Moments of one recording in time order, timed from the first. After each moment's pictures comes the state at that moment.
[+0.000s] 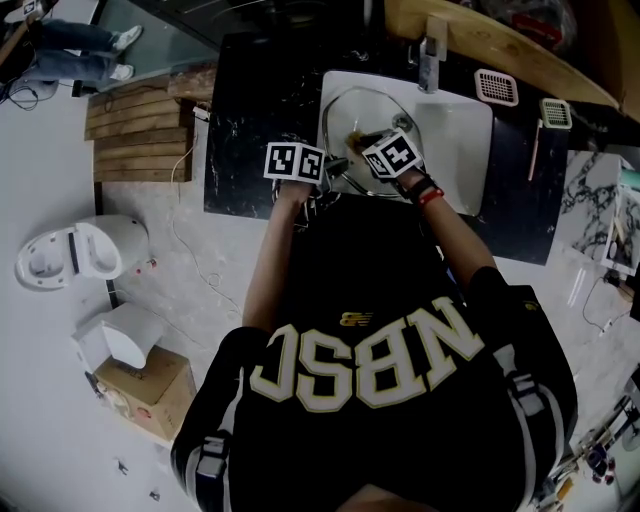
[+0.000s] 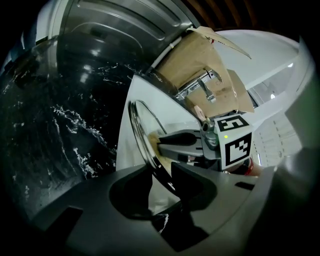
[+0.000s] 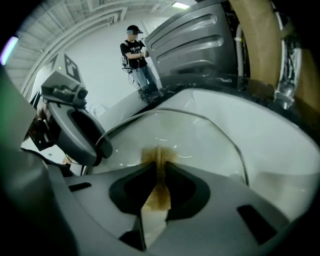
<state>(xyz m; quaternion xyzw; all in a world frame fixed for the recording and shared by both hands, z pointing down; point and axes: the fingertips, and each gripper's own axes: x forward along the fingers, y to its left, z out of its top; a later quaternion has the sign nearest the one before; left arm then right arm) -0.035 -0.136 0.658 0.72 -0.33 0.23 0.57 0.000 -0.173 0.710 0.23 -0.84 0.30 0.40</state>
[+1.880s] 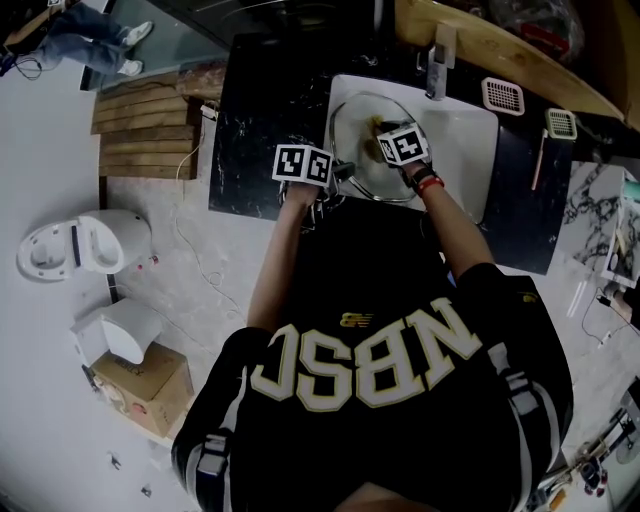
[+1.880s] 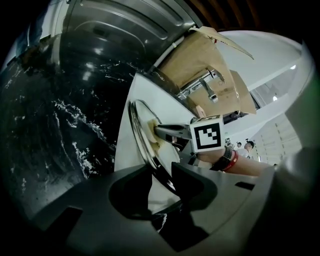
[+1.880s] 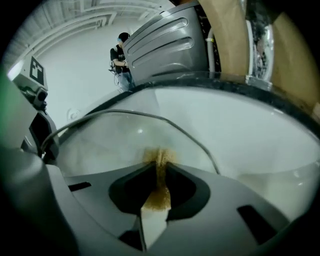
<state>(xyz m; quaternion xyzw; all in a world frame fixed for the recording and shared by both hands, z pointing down) -0.033 -0.134 0.661 0.71 -0.33 0.23 0.58 0.040 -0.236 0.753 0.35 -0.81 0.29 0.38</state>
